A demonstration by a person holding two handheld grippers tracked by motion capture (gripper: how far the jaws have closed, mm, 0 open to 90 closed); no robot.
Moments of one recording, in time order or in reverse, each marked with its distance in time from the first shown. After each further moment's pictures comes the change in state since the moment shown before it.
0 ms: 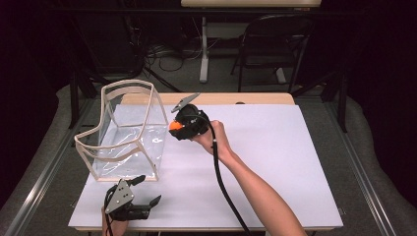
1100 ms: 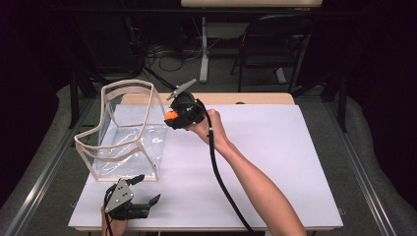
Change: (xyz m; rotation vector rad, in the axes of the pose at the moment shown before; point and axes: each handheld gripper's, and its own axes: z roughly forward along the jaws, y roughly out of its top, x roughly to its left) left arm 0.002 -0.001 0.001 0.004 0.009 -0.012; right arm -0.009 0.031 -0.008 -0.016 0.010 0.010
